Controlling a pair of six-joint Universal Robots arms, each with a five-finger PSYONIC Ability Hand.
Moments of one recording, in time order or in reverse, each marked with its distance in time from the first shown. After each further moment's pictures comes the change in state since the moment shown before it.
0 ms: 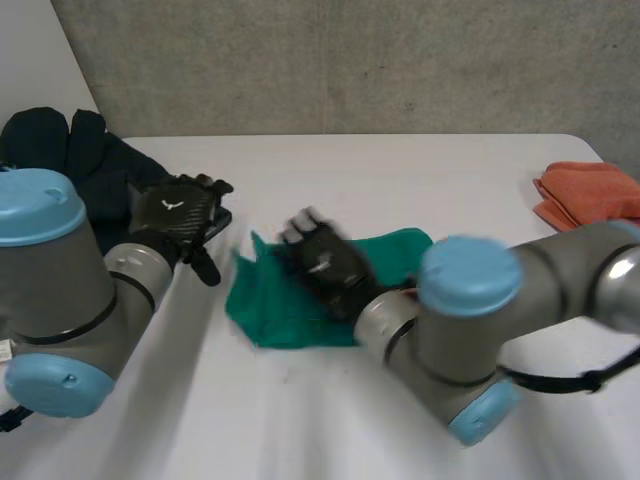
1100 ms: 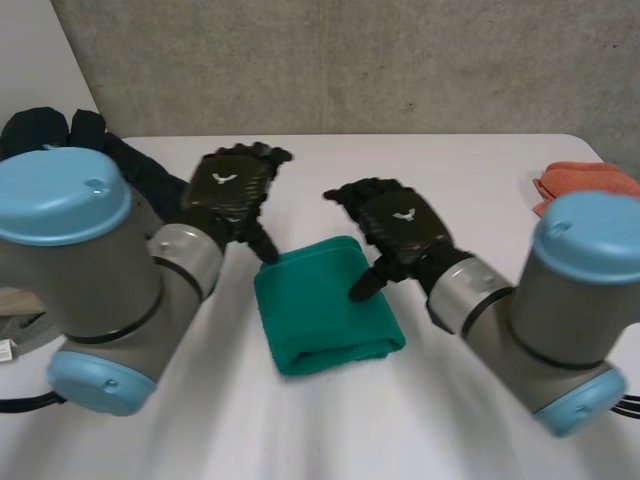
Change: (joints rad) left arm -0.174 -0.034 0.155 -0.018 -0.017 -0.139; right arm -0.173 -0.270 0.182 0.037 -0.053 0.714; left_hand 0.004 0.001 0.000 0.002 0.000; right_hand -0.001 0.002 0.002 0.001 0.002
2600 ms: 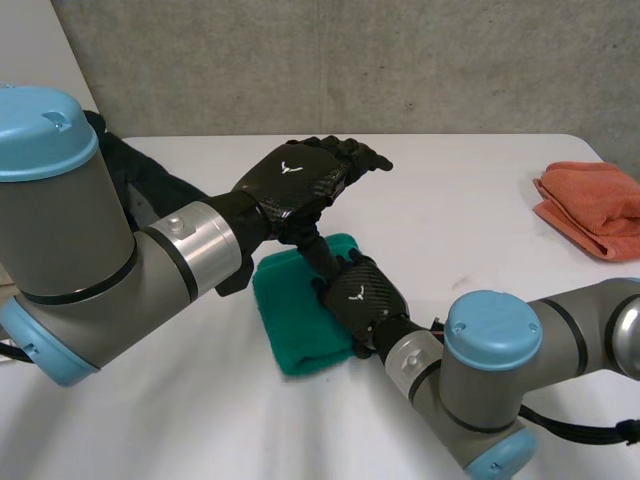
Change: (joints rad) left arm 0.046 0.039 0.096 -0.151 0.507 0.009; right arm 0.129 0.285 0.051 -0.252 0.096 -0.564; left_hand 0.017 0.011 0.001 0.010 -0.002; right_hand 0.148 0.138 0.162 0.157 0.133
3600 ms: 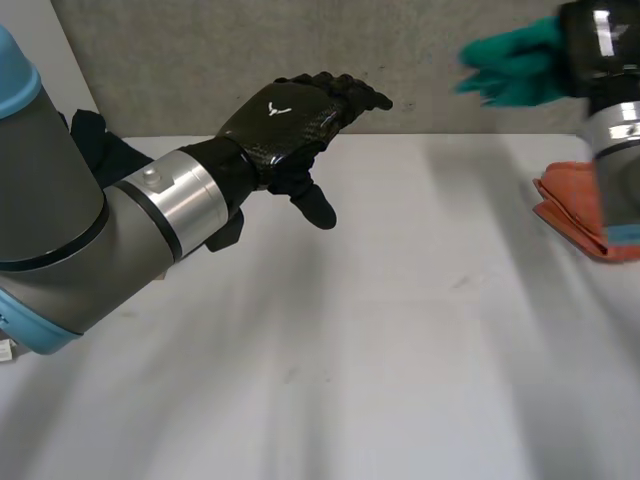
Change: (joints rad) left arm 0.015 0.045 0.086 0.005 0.003 0.003; right arm -0.560 0.009 -0.528 -0.253 -0.038 0.333; left_hand 0.004 0.001 0.002 0.000 0.000; right_hand 0.652 0.795 0.781 0.824 0.774
